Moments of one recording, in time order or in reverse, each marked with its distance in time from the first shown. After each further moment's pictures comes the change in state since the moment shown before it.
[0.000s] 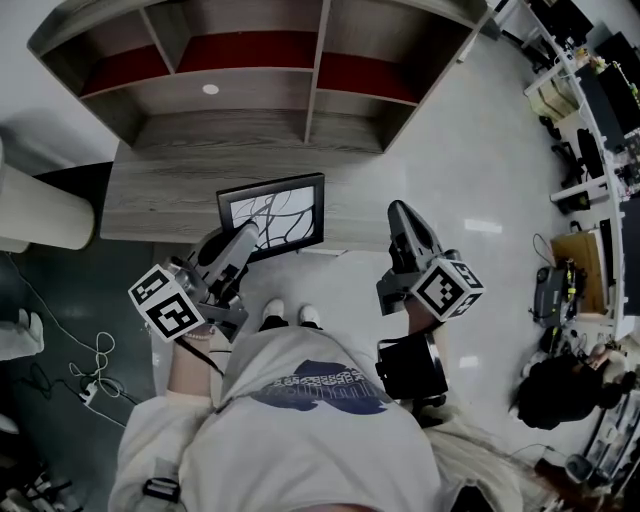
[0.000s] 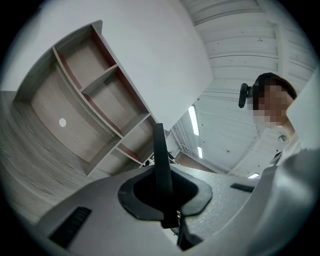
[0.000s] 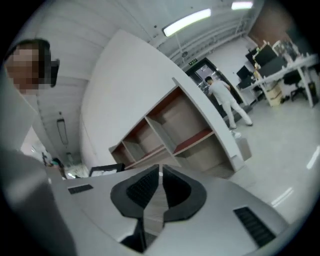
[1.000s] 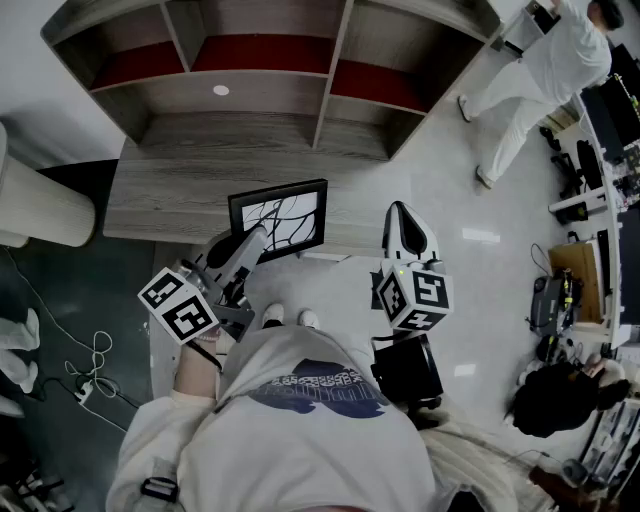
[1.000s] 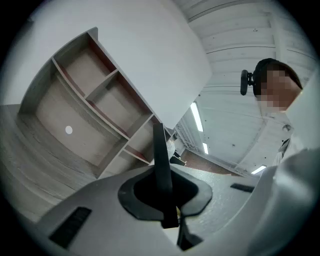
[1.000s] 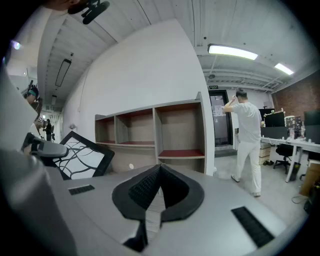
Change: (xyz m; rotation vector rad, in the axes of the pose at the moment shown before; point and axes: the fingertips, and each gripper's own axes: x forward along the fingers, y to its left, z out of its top) left arm -0.009 0.022 0.002 0.066 0.016 0.060; right arm 0.024 0.020 -0.003 -0.498 -0.008 -0.306
